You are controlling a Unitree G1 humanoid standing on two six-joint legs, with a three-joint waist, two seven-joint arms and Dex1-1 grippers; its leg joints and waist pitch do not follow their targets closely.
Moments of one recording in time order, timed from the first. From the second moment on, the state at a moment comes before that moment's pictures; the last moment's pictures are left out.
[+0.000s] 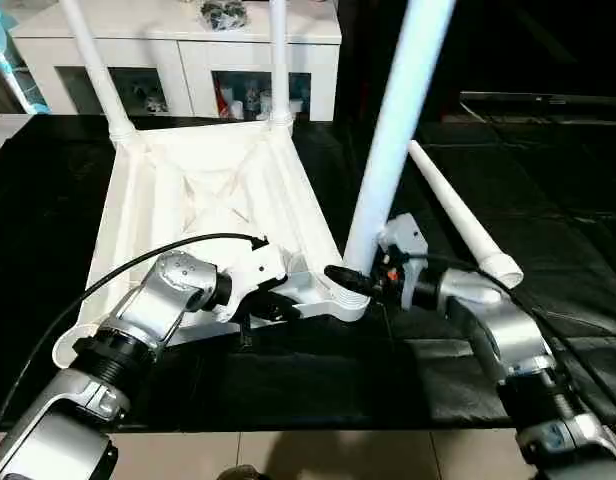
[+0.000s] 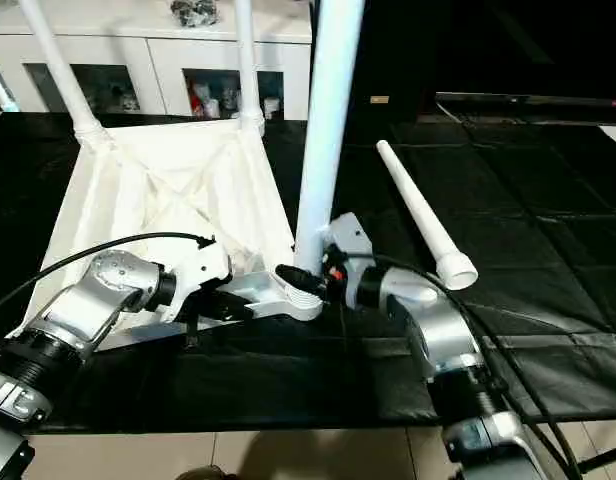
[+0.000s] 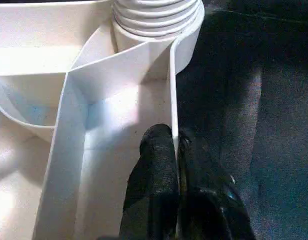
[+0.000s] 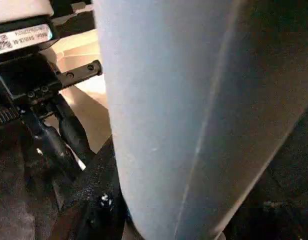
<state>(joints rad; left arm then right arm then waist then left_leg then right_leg) -0.61 0.46 -0.41 0.48 -0.02 0.23 -1.15 -0.47 -0.27 0.17 0.37 0.23 0.23 0.86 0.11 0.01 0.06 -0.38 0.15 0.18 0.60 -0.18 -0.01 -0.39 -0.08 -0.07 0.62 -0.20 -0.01</state>
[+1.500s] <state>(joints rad) -0.64 0.44 -0.42 0.55 0.01 0.18 -1.21 -0.39 -0.29 0.17 0.39 0.22 0.05 0.95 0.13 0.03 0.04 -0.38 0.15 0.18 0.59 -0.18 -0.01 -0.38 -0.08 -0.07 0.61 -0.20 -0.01</state>
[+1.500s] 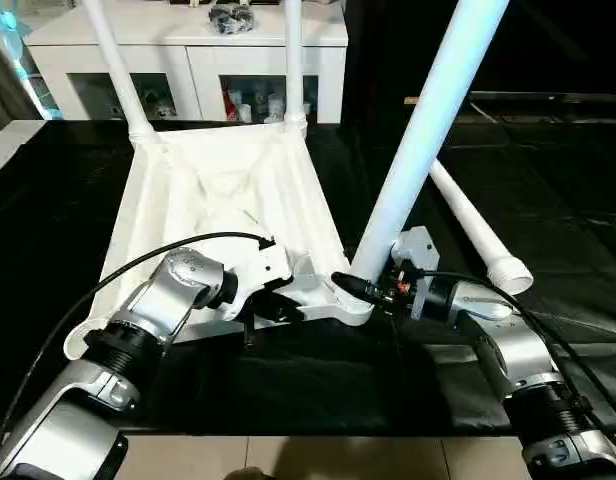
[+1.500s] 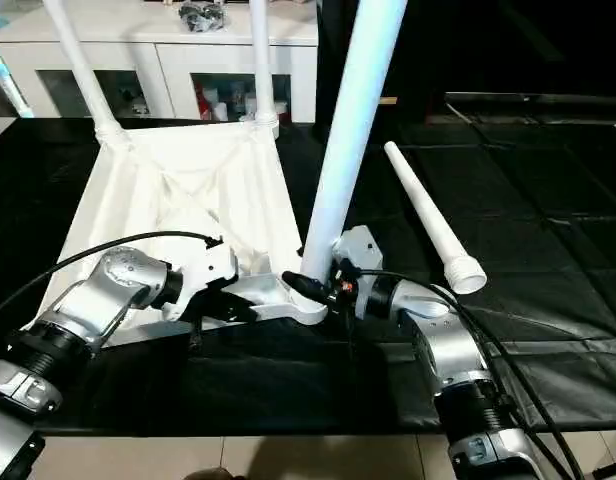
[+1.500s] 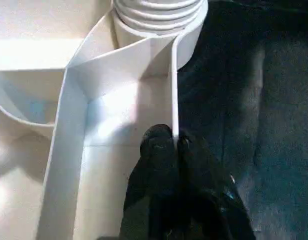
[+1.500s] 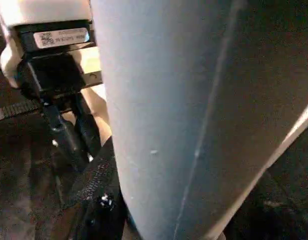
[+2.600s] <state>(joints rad) -0.63 0.38 -0.34 0.45 0.05 0.46 -1.04 -0.54 -0.14 0.12 0.56 0.16 0.12 0.67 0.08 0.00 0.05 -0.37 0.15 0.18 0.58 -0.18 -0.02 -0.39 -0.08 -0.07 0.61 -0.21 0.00</state>
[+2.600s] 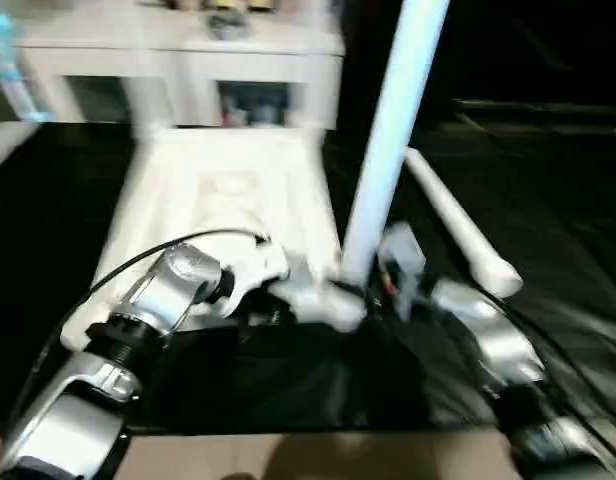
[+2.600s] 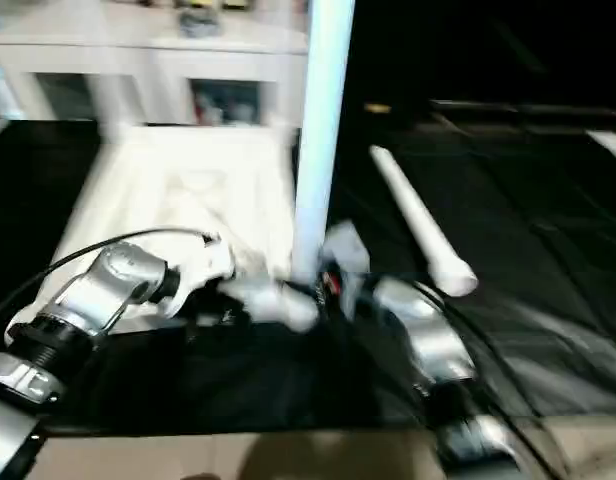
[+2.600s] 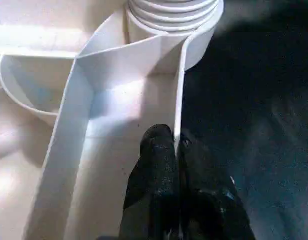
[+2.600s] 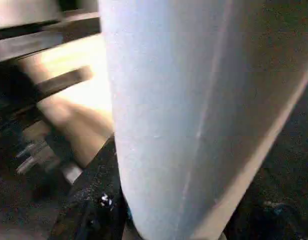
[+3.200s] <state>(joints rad) -0.55 0.28 -0.27 0.21 0.08 0.74 -0.77 -0.74 -0.04 0.08 0.82 0.12 0.12 0.42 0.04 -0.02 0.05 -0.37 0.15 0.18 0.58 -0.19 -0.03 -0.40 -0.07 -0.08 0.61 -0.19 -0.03</state>
